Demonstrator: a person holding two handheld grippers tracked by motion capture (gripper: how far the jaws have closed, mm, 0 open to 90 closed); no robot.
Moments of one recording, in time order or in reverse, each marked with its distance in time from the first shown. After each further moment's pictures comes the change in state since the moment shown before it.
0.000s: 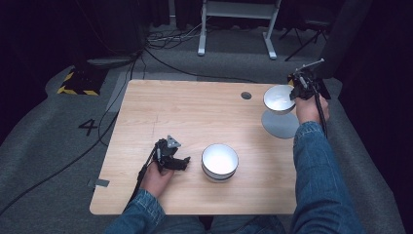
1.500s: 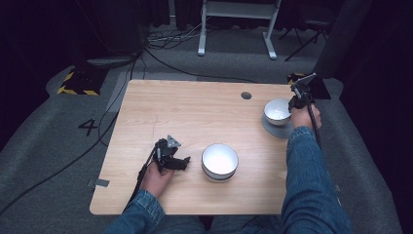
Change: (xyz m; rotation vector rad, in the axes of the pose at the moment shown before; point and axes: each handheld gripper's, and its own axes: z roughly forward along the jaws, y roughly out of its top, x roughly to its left) left arm 0.001 0.001 0.000 -0.008 0.012 0.010; right arm -0.016 -0.017 0.072 0.148 -0.045 0.084
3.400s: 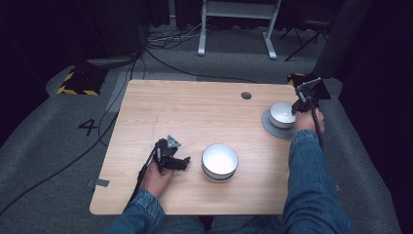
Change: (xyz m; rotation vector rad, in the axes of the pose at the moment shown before) left arm 0.000 0.000 0.000 0.003 -0.003 0.006; right arm -0.019 -0.011 0.010 -0.020 -0.004 0.022
